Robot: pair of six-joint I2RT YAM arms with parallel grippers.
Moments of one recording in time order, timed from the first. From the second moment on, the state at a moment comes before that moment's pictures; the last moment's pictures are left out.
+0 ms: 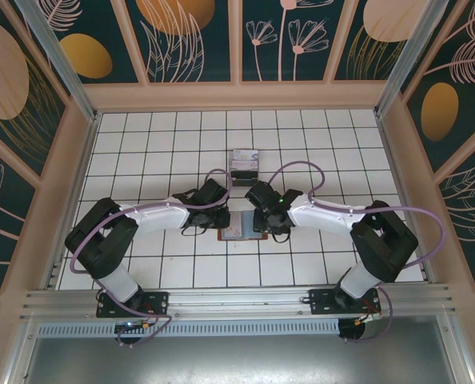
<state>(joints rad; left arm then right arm) -0.75 1.67 0.85 -0.27 0.10 -0.65 0.85 1.57 0.92 -0.62 0.06 0.87</state>
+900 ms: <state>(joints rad) -0.75 1.66 0.83 -0.24 0.11 -0.65 0.85 1.72 1.00 -0.38 -0.19 0.88</state>
